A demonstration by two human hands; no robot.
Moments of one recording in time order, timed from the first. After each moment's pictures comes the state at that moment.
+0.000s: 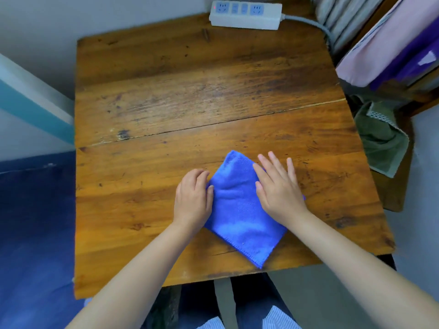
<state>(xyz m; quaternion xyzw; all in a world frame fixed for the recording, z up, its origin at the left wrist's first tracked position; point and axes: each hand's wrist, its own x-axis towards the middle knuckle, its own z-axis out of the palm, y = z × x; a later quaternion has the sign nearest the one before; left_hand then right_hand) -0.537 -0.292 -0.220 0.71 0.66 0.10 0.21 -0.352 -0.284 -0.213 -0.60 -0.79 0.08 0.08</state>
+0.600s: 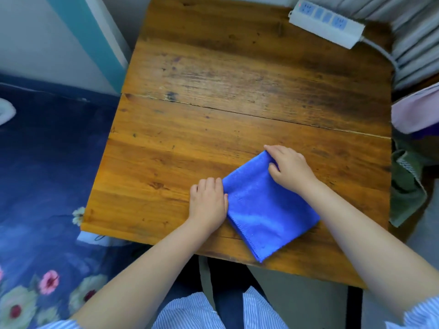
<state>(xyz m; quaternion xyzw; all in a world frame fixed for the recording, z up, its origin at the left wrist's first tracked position) -0.540 -0.335 -0.236 0.63 0.75 -0.09 0.19 -0.380 -0.213 -0.221 -0.51 -0.81 0.26 -0.08</state>
